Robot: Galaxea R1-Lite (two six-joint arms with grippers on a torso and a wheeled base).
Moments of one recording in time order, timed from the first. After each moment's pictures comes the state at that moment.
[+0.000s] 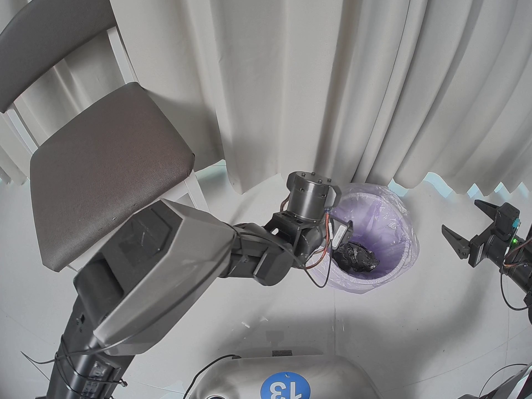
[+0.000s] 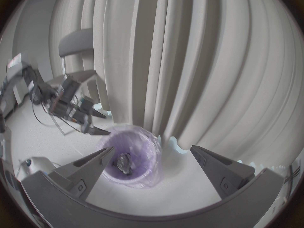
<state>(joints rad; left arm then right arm) -0.77 2.43 -1.71 -0.34 0.24 0.14 -0.05 1.50 -0.24 -1.12 0.25 -0.35</state>
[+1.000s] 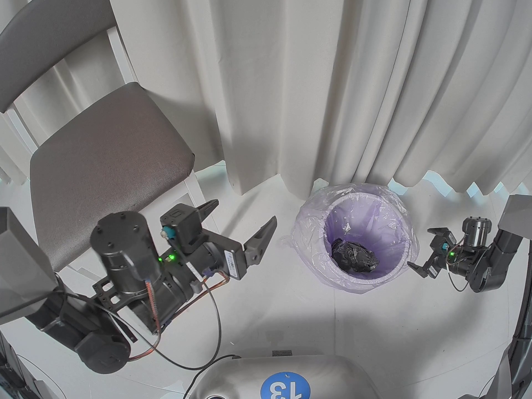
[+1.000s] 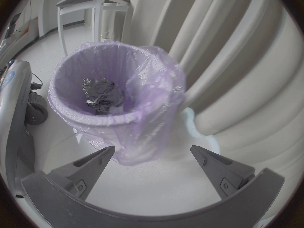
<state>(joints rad) -0.69 1.81 -0.47 -1.37 0.12 -0.03 -0.15 2.34 -0.73 -1.10 0.39 -0.91</state>
